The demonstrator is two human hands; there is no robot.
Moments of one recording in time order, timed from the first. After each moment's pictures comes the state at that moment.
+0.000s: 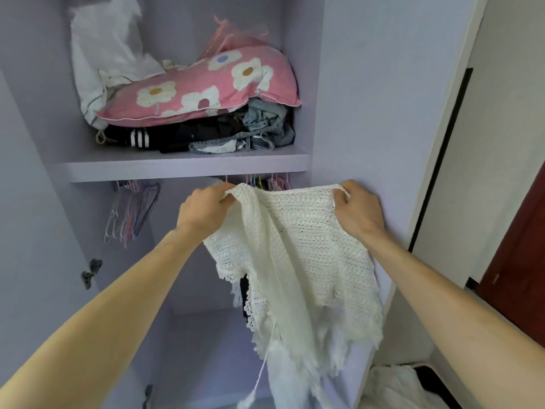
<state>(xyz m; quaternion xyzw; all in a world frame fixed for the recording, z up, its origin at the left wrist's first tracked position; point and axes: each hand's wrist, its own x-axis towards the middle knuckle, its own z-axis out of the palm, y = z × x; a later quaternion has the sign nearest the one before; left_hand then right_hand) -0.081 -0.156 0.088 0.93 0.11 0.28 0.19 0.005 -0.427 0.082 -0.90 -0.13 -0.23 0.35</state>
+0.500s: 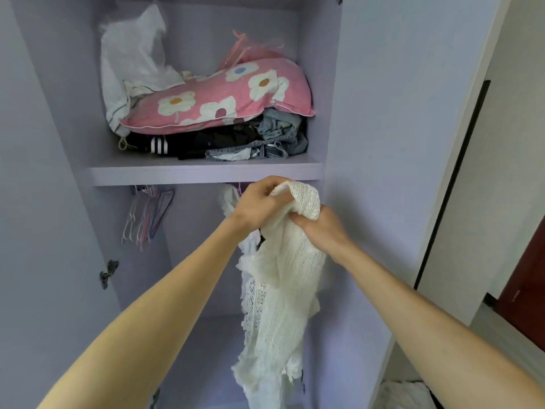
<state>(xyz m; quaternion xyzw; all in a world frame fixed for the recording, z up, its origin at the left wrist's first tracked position) -0.079 -0.211 0.117 0.82 -0.02 0.21 0.54 -0.017 -0.357 0.071 -0.81 -0.22 -0.02 0.54</state>
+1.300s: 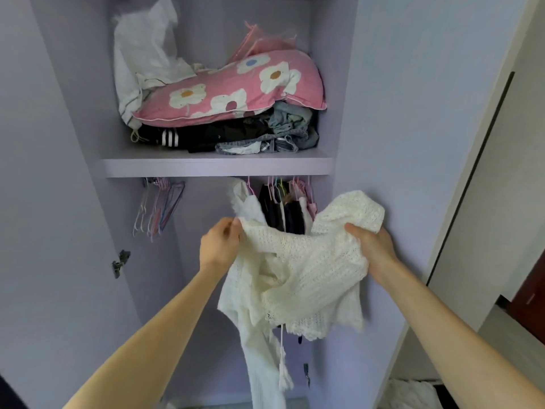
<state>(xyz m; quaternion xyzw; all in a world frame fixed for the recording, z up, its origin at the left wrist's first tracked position) -0.099 -0.141 0.004 0.83 0.20 0.32 0.41 0.000 -0.417 0.027 -0.66 -0.02 0.04 0.75</state>
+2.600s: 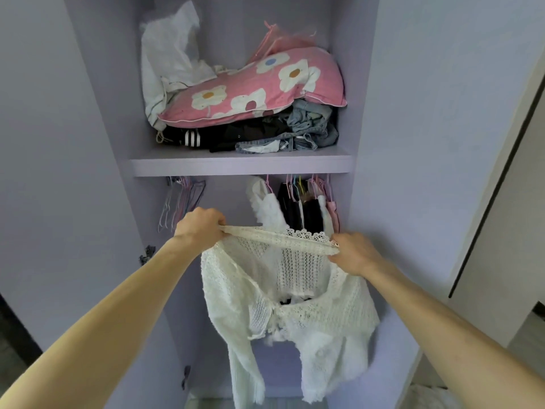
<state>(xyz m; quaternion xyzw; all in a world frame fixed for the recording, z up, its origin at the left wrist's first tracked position) -0.133 -0.075 0.066 0.97 0.23 0.12 0.03 0.000 -0.364 0.020 -0.95 -0.30 -0.04 0.11</state>
